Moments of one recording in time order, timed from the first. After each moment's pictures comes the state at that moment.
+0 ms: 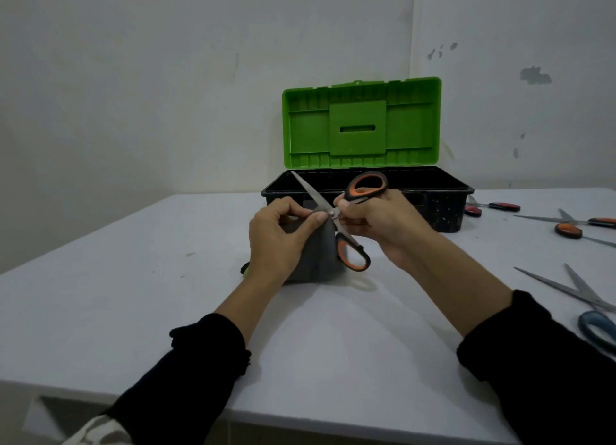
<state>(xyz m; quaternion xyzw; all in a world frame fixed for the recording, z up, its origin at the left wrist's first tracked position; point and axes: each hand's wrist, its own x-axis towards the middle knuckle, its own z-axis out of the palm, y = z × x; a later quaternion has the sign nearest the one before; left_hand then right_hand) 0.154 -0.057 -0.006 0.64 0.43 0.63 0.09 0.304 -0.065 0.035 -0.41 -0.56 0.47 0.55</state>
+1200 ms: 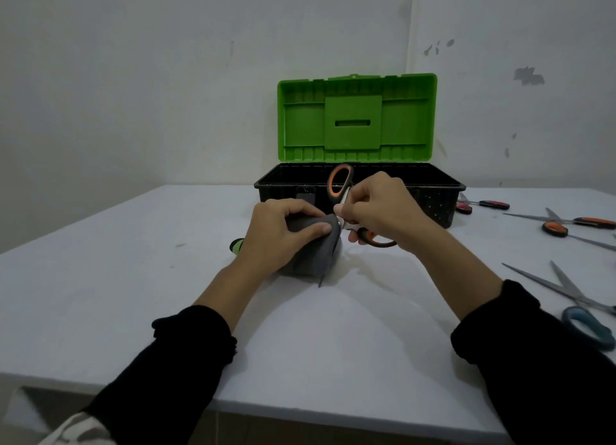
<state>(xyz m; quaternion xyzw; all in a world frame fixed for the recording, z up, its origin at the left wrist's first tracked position) 0.147 -0.061 0.002 0.77 0.41 0.49 0.06 0.319 -0.060 0.039 -0.49 -0.73 0.20 0.42</state>
